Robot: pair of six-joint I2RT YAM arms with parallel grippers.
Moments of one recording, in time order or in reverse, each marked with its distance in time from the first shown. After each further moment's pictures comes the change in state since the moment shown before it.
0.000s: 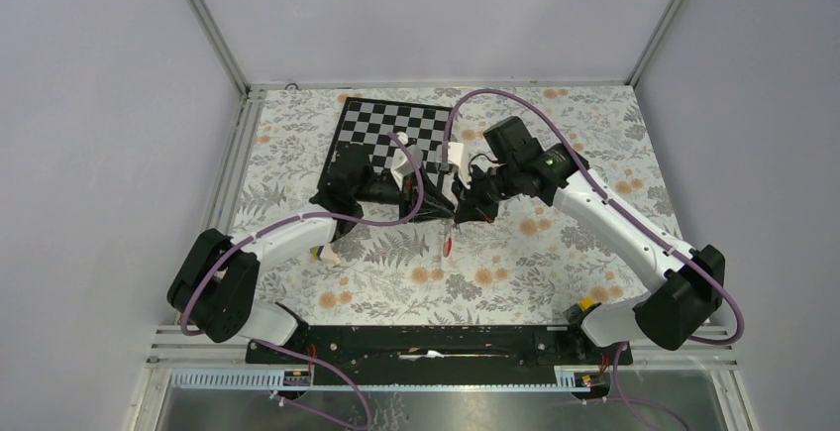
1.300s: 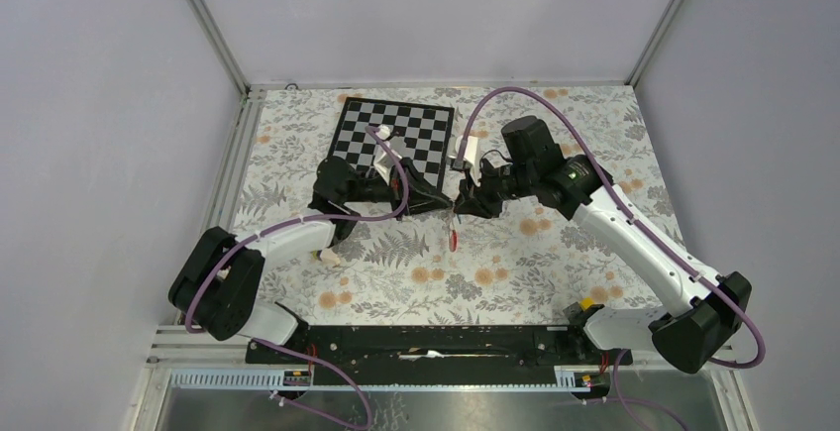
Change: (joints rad) left arm 0.023 0.010 -0.076 0.414 -0.006 -0.340; right arm -0.008 -0.124 -0.043 0.122 0.006 0.014
